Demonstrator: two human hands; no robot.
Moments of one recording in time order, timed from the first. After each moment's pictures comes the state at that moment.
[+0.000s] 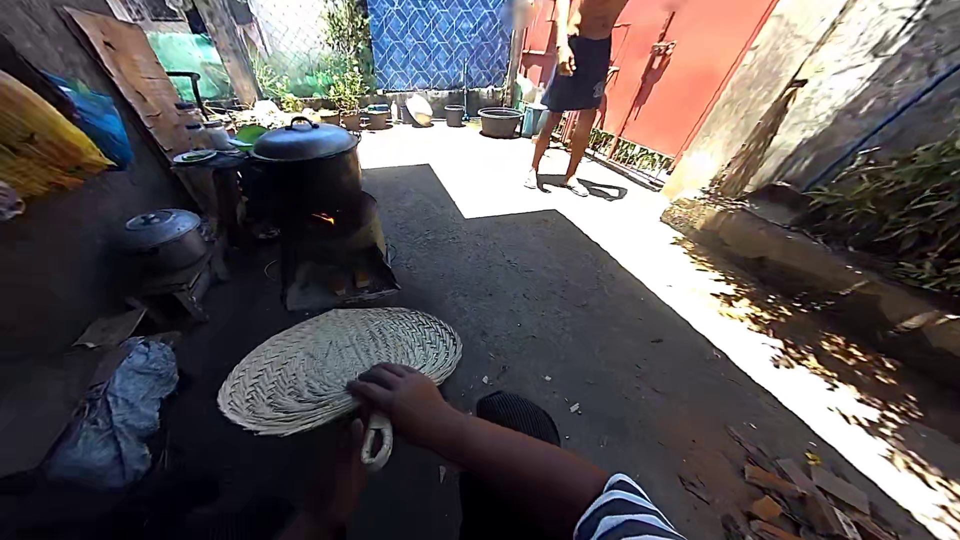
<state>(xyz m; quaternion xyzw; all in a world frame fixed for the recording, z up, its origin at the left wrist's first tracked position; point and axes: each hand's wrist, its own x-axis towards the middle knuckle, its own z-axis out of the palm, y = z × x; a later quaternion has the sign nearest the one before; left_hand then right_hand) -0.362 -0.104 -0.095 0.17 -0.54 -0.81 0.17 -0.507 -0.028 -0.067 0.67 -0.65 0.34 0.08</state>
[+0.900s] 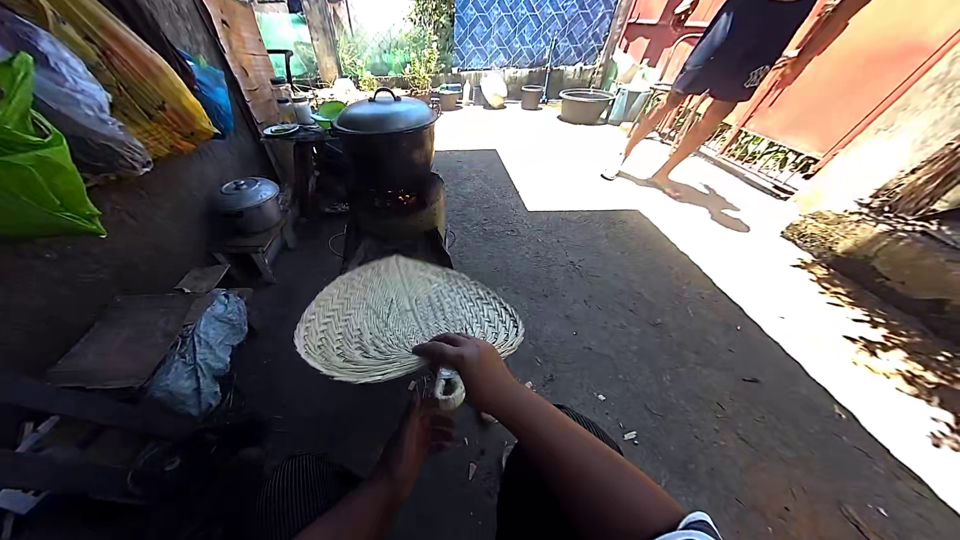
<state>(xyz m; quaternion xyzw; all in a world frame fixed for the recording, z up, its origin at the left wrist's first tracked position) -0.388 -0.094 -0.116 0.29 -0.54 -0.78 0.07 -0.548 -0.030 -0.048 0.65 -0.68 0.34 0.01</state>
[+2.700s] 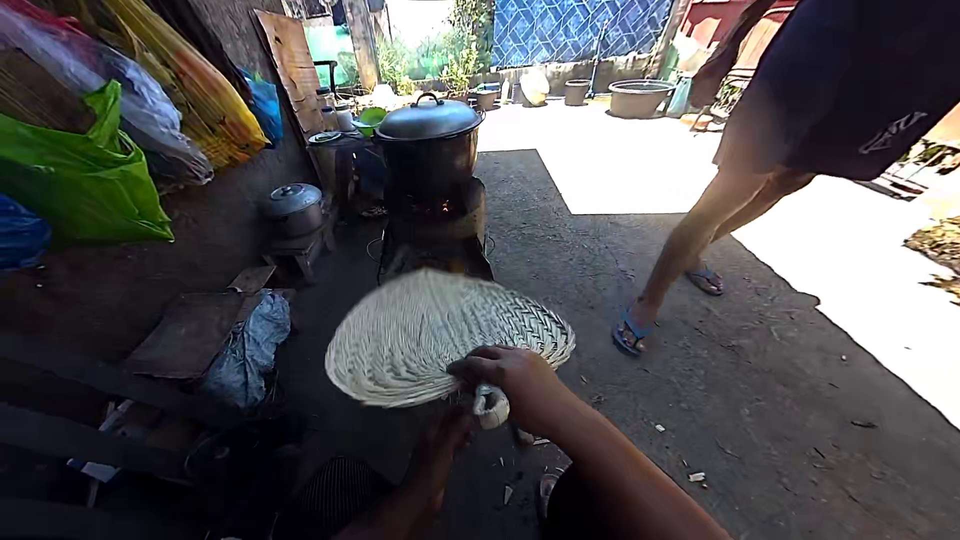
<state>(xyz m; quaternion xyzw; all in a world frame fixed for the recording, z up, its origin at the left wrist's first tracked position) -0.395 -0.110 -0.117 0.37 -0.50 -0.76 0.18 -0.555 -0.040 -0.021 0.69 -0.65 0.31 -0.01</state>
